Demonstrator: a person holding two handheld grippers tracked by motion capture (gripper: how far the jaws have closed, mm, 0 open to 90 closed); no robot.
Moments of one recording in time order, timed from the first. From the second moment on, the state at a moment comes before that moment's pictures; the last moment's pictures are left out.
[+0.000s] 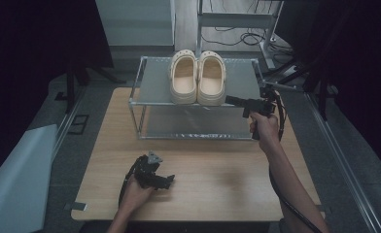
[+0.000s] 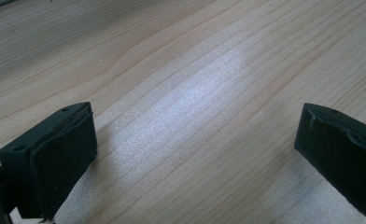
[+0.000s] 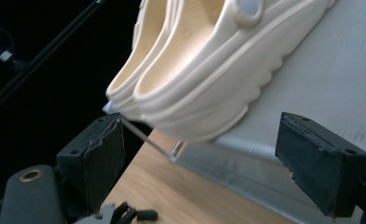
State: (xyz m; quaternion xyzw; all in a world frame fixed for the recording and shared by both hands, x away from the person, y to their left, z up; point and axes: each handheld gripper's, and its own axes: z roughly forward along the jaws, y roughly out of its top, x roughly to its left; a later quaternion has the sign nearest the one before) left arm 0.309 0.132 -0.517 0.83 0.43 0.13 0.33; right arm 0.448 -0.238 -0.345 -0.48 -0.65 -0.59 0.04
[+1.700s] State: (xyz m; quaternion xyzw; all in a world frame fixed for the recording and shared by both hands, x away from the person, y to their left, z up) left arm 0.301 0.126 -0.519 0.84 0.40 0.13 0.34; right arm 0.335 -0.270 -0.510 -0.41 -0.83 -0.35 -0.13
